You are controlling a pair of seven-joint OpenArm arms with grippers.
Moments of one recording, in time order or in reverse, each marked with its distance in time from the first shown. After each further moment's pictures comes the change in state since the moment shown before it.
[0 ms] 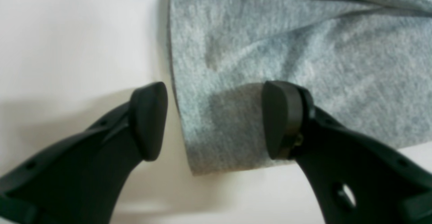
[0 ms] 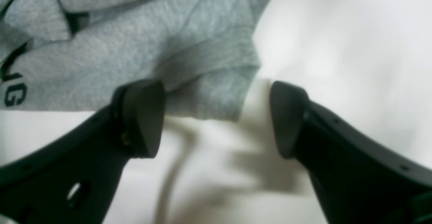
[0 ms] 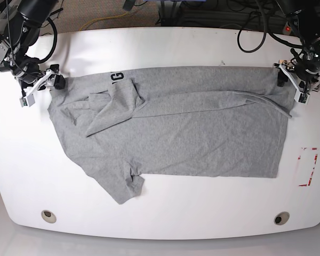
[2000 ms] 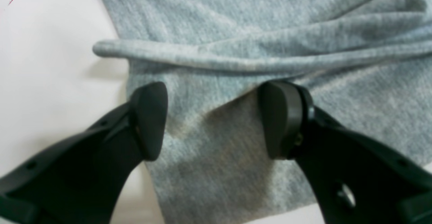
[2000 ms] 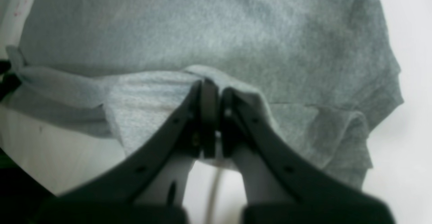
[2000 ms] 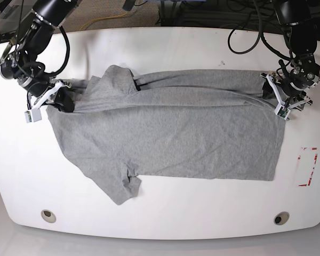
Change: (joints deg) left arm -3.3 -2.7 13.6 -1.8 5.3 0.2 -3.3; right arm 5.7 -9.4 4.2 12.8 16.6 0.0 -12.5
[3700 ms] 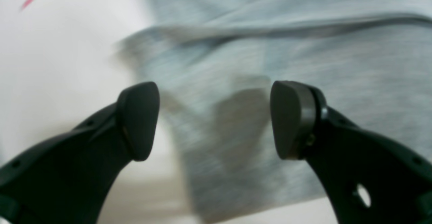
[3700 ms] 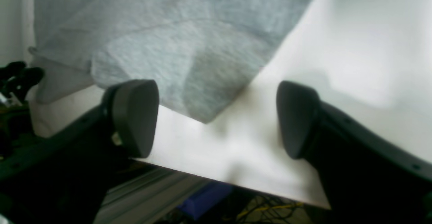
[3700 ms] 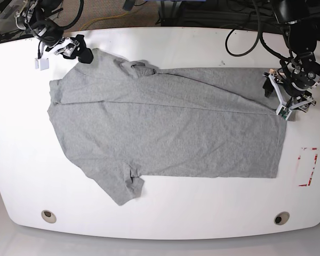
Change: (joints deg) left arm -1.8 1.8 -2.2 5.0 2.8 -0.5 3.7; right arm -20.7 -7.6 6.0 0.2 6.7 -5.2 1.4
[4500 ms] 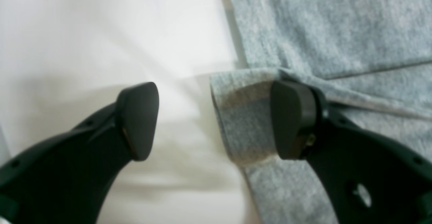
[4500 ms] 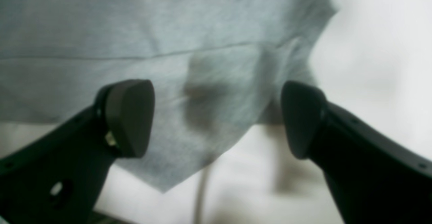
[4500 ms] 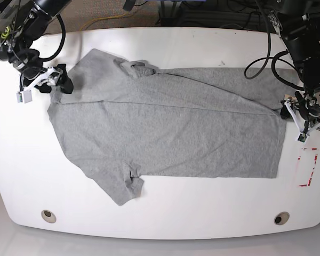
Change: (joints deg) left arm -17.9 -4.6 -3.4 -20.2 5.6 0.0 0.3; right arm 11.3 7.5 1.0 0.1 -6.3 5.5 -0.6
